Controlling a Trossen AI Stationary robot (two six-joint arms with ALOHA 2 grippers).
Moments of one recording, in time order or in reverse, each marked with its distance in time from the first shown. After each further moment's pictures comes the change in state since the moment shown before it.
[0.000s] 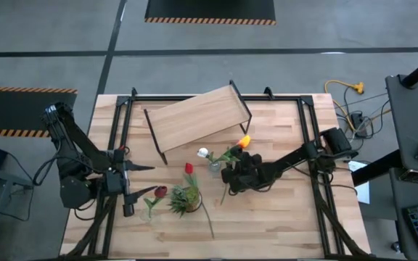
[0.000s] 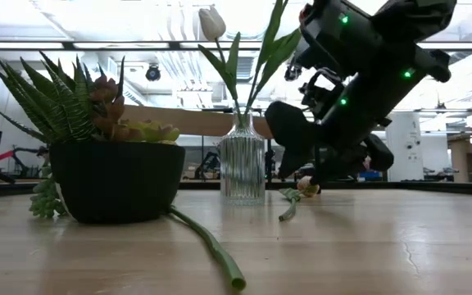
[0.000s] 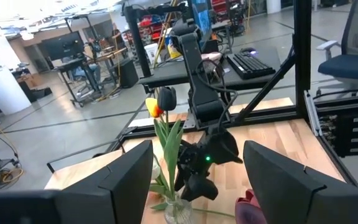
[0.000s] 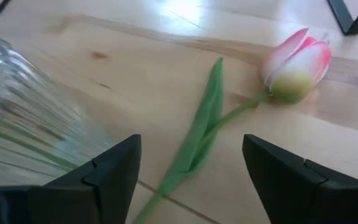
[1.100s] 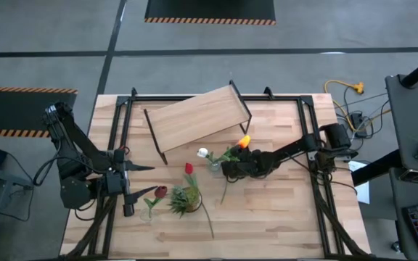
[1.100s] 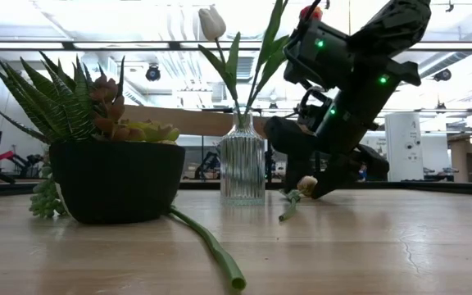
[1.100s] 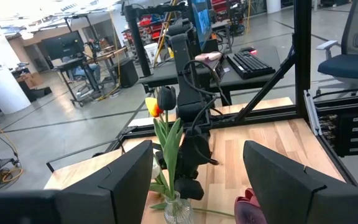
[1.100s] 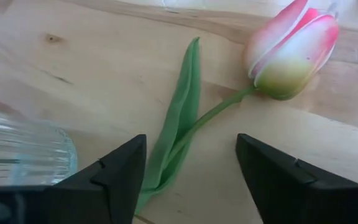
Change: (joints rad) left arm 0.000 0.001 0.000 -0.002 0.000 -0.004; right arm -0.132 -0.005 -0.023 -0.022 -0.252 -0.016
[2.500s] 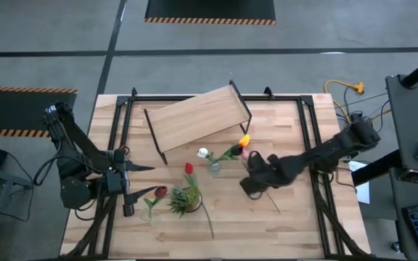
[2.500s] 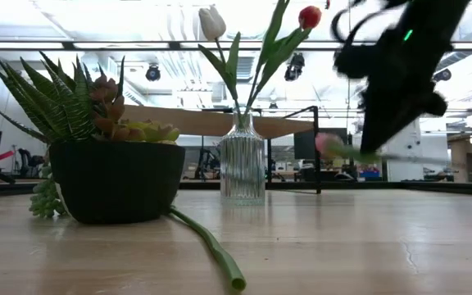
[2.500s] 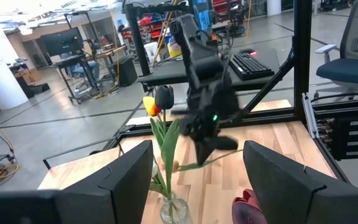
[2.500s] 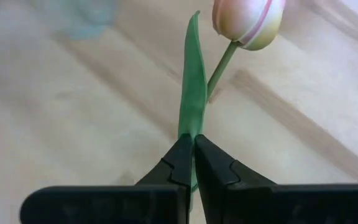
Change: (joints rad) left arm 0.000 0.000 0.000 0.000 0.001 -0.027; right arm 0.222 -0.327 0.040 -0.479 -0.134 -0.078
